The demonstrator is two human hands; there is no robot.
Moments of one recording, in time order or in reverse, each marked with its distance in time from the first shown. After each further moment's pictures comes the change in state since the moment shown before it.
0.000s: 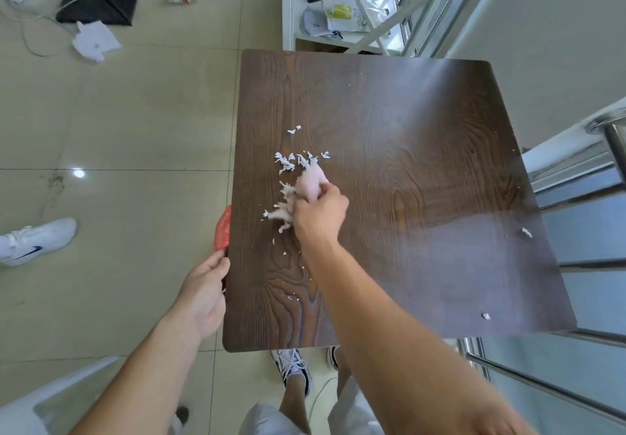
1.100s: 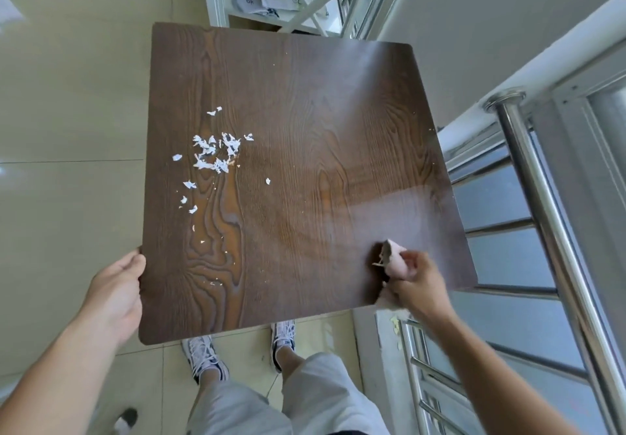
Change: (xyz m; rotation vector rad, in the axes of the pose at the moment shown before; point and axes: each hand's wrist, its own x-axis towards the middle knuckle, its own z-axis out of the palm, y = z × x) left_hand -0.009 0.017 -0.104 0.068 0.362 0.136; right_hand -0.040 0.117 -0.181 -0.367 -0.120 0.160
